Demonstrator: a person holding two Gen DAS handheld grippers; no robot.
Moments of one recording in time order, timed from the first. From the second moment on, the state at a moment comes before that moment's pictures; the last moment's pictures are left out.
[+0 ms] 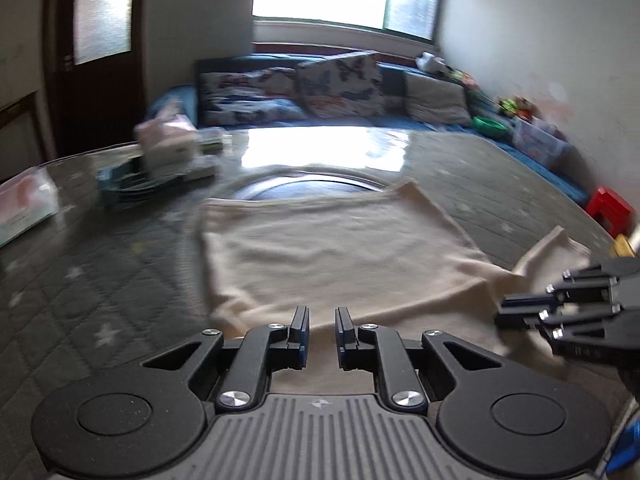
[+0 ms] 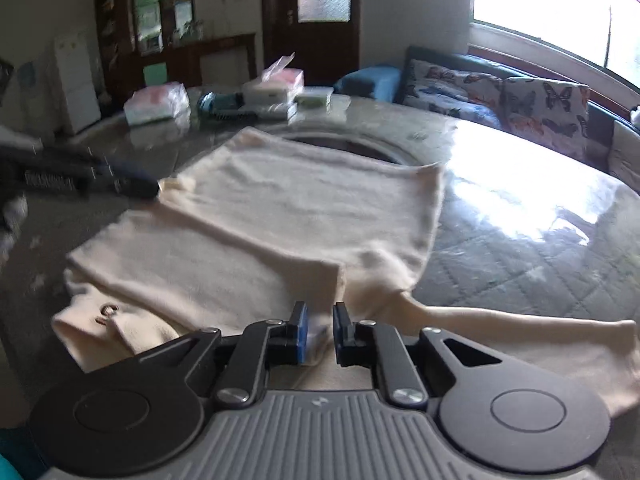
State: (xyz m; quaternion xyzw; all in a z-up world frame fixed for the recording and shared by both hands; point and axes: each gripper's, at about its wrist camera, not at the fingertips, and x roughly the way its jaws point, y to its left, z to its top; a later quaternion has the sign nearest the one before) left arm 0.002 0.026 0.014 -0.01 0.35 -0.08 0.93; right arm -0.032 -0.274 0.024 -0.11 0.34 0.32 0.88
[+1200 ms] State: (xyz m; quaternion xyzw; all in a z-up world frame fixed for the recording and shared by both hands) left arm 0.020 -0.088 -0.020 0.05 0.37 -0.21 0.90; right arm 0.018 -0.458 -0.003 0.05 0.35 -0.02 0.93
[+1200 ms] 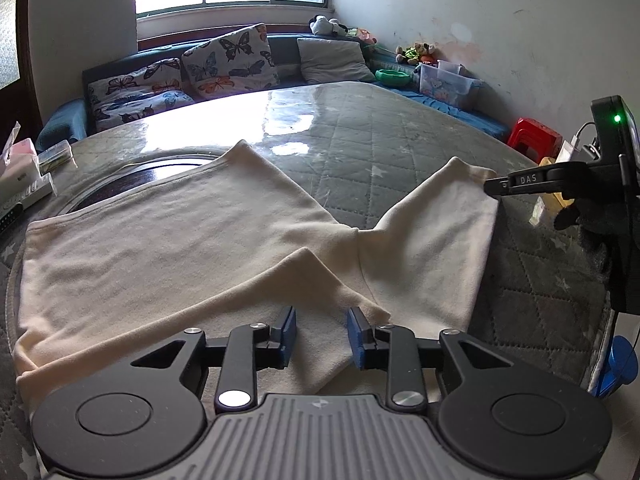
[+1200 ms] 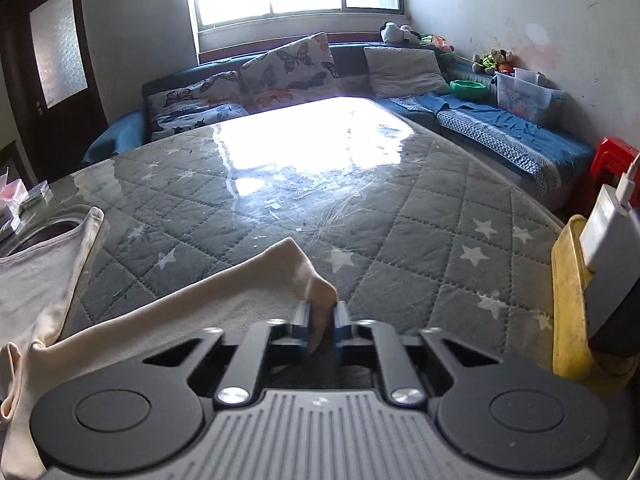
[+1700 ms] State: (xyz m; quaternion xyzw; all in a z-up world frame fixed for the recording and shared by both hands) left arm 0.009 -0.030 0.003 0.02 0.35 -0.14 0.92; right arm -0.020 -0.385 0.104 0.05 0.25 0.17 0.95
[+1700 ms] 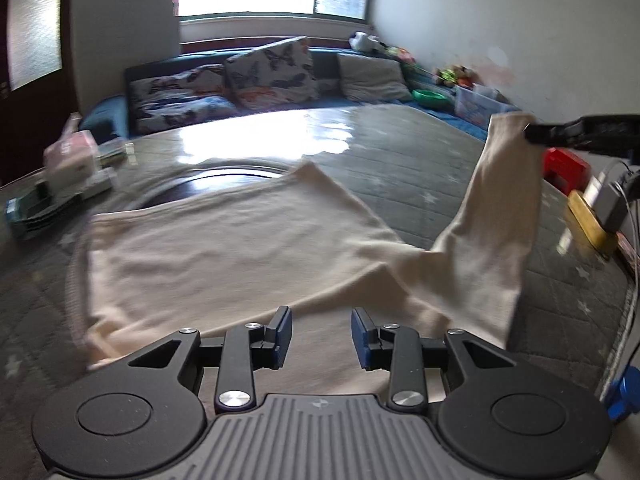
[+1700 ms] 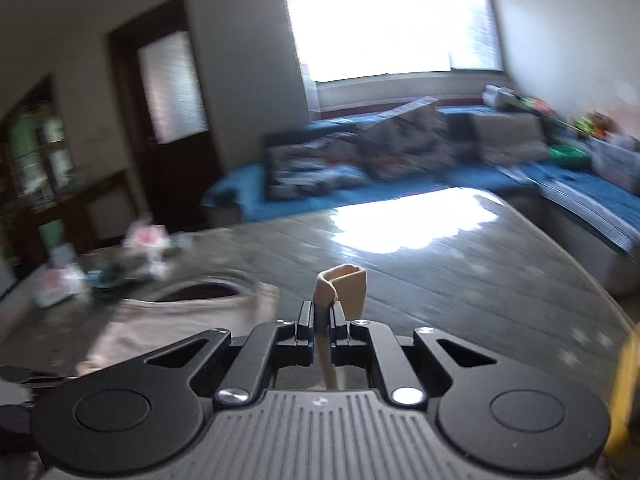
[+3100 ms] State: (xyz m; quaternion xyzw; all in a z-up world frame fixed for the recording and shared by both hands) left arm -0.038 0.043 -0.007 0.01 0.35 -0.07 0.93; right arm -0.058 -0.268 0.045 -0.13 0.37 0.35 0.85
